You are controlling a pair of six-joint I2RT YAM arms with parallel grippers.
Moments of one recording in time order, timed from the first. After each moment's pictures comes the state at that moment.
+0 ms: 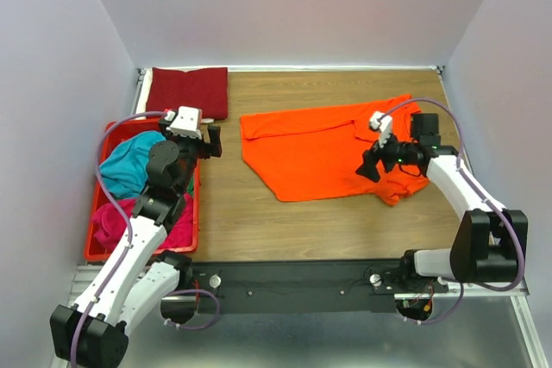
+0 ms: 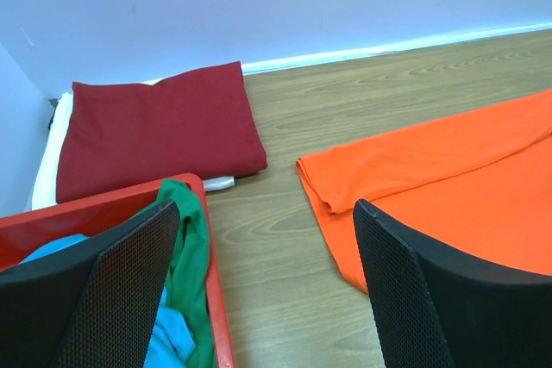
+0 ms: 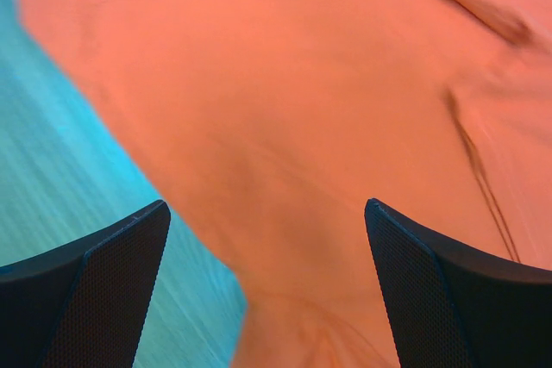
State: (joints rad) left arm -0.32 0.78 0.64 0.12 -0.14 0.03; right arm -0.03 1.33 0.85 -0.42 -0.74 -0.68
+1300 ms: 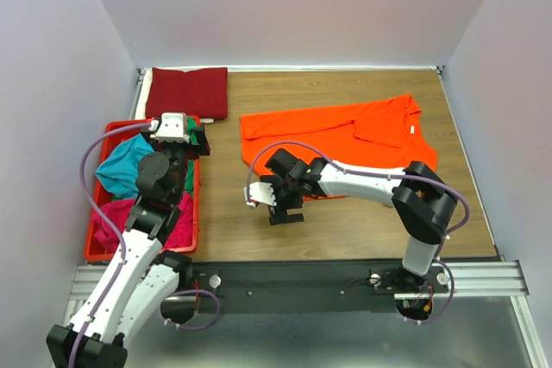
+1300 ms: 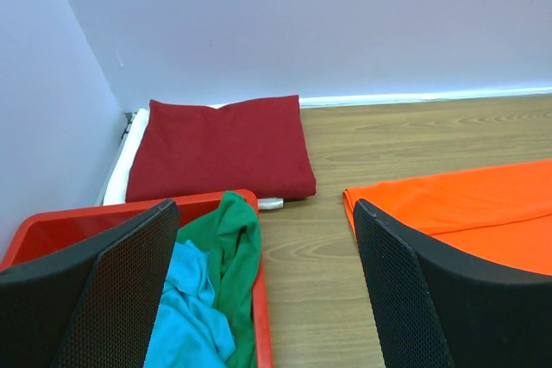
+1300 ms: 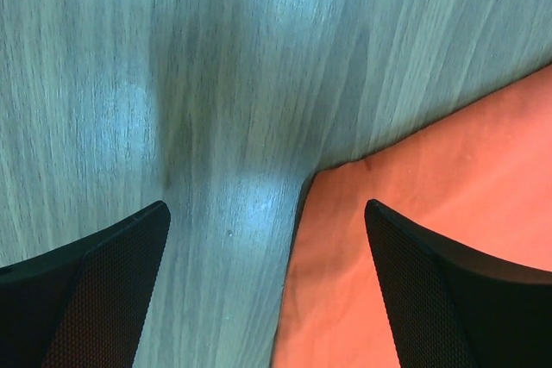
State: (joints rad) left arm -0.32 0.66 0.61 0.14 -0.30 0.06; right arm 0.99 1.80 1.18 -0.50 -0.25 -0.81
